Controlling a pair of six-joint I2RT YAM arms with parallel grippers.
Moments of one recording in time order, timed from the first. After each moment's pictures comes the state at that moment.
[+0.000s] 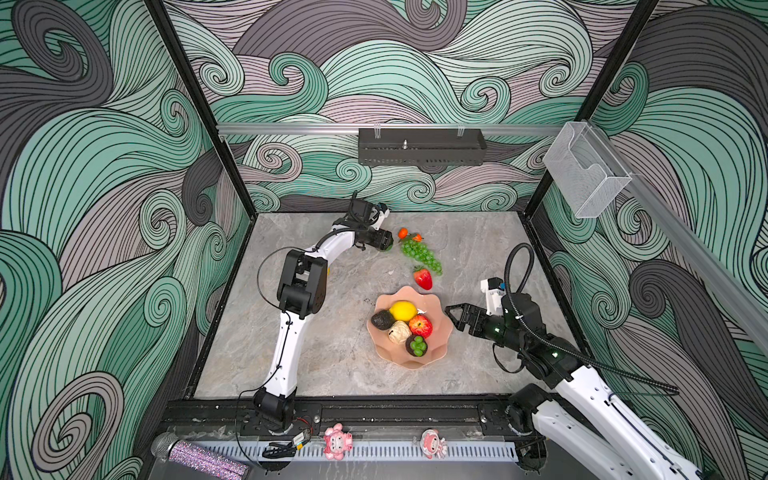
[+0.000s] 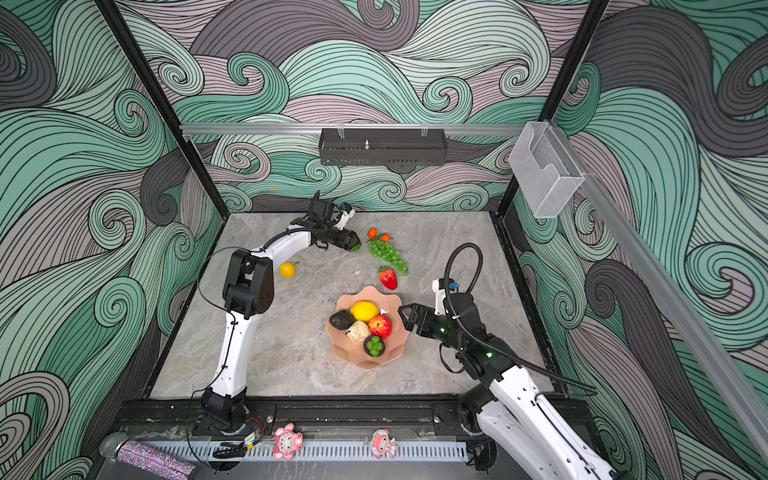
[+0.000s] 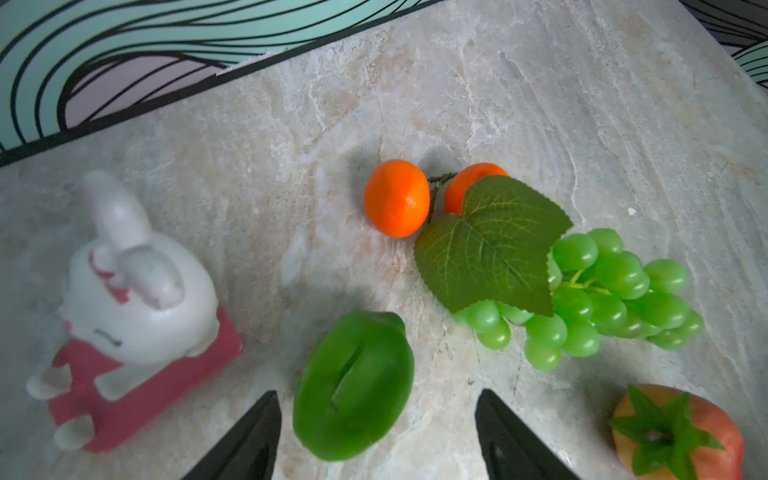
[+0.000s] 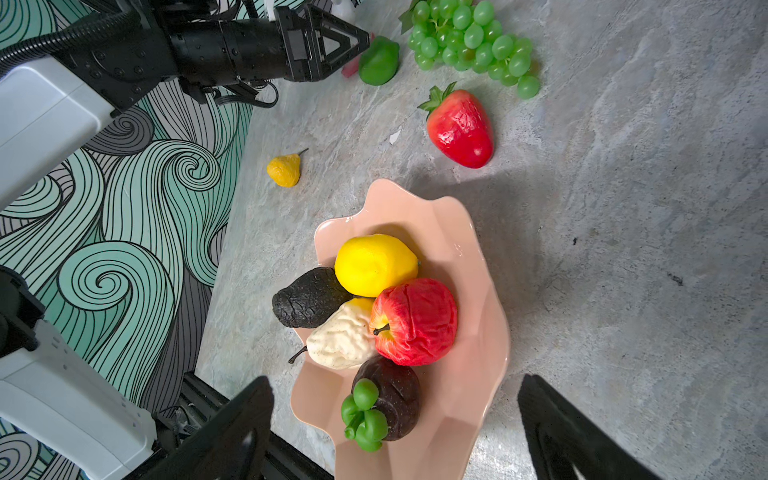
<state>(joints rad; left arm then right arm) -0.36 2.40 2.05 -0.48 0.32 0.10 0.49 0.68 0.56 -0.49 -0.20 0.69</state>
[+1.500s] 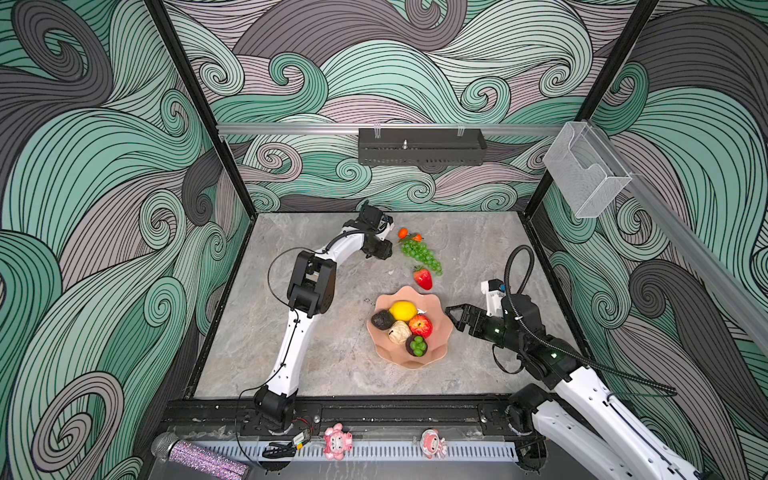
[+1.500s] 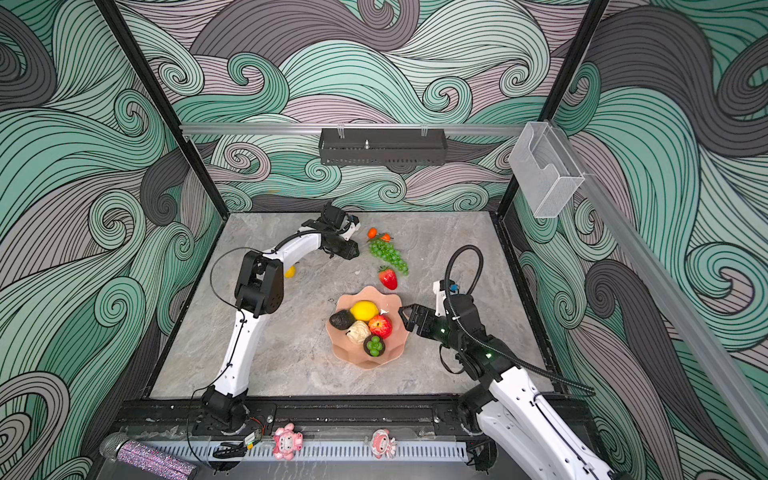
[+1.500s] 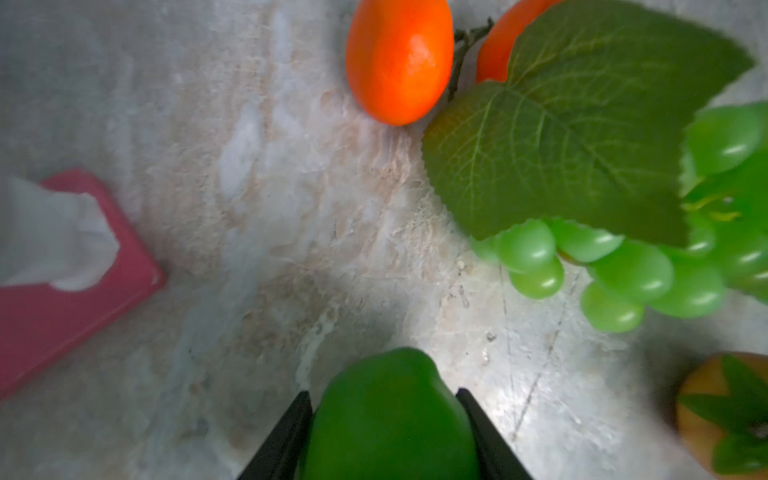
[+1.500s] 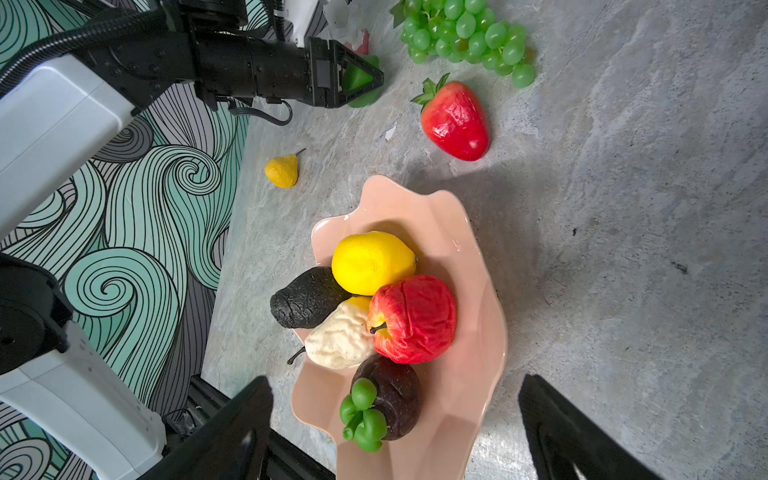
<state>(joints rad) -0.41 2.43 2.08 -0.69 0.21 0.02 0.48 0.67 0.54 -0.48 -0.21 0.72</state>
